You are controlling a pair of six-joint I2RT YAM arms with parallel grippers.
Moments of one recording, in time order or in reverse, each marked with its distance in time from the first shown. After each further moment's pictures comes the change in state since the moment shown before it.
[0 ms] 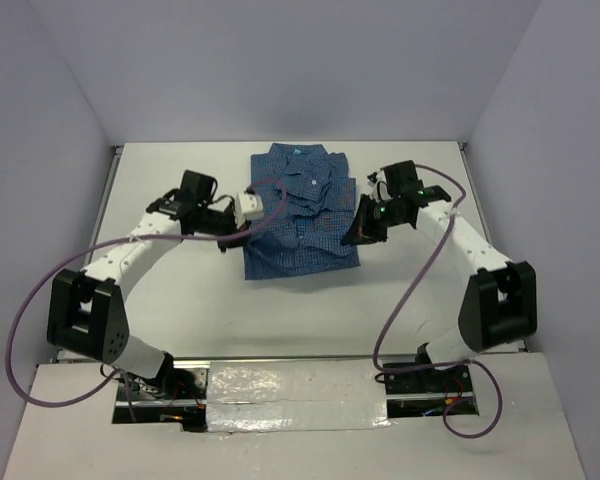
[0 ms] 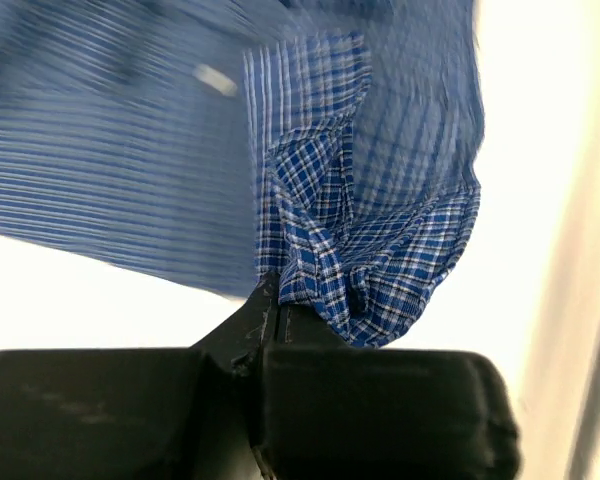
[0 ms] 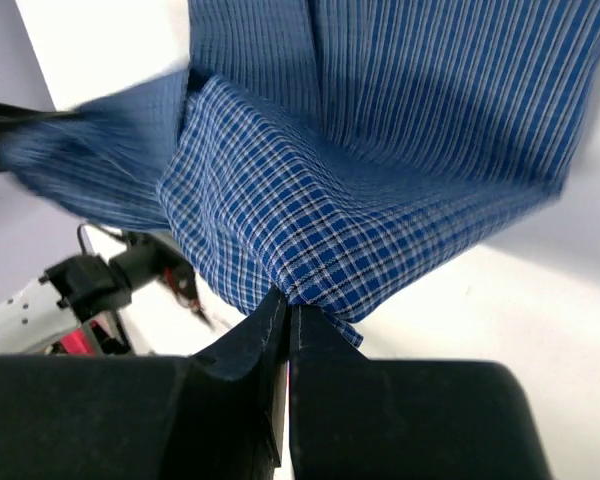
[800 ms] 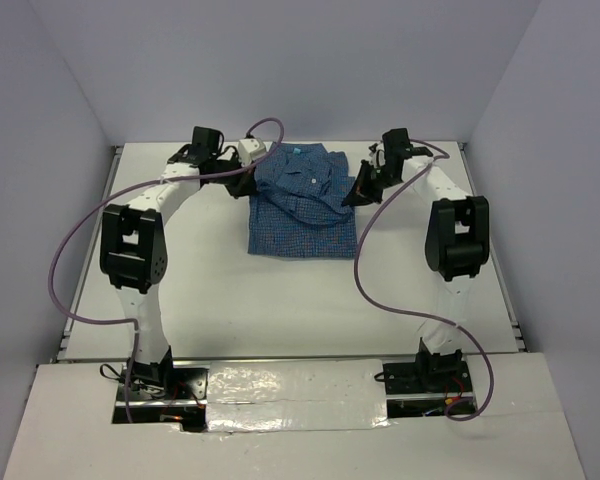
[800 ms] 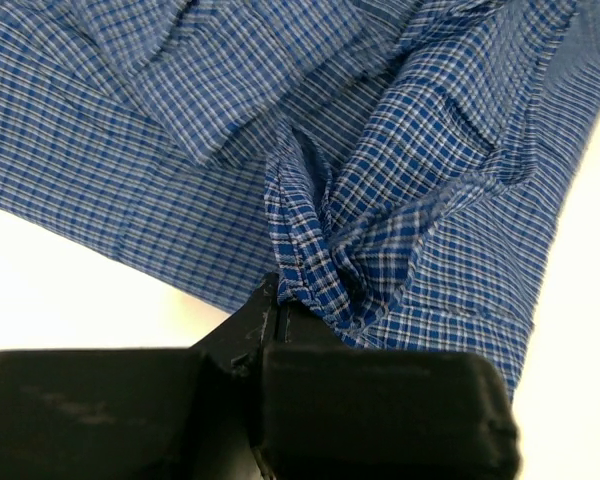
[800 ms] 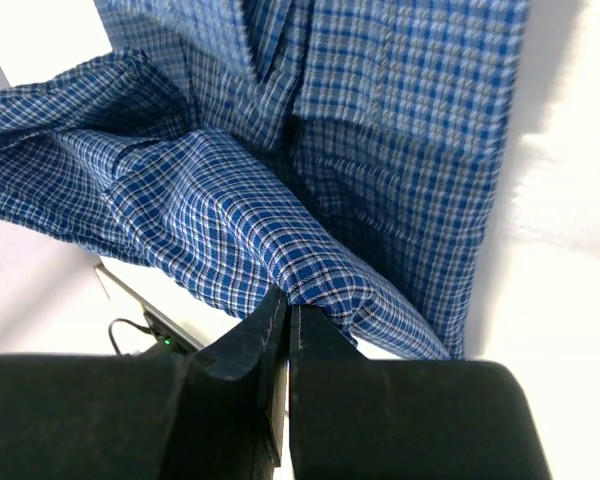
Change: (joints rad) left arm 0.113 0.544 0.562 0.111 -0.016 -0.219; right arm -0.122 0.588 0.533 -0.012 -0.027 -0.032
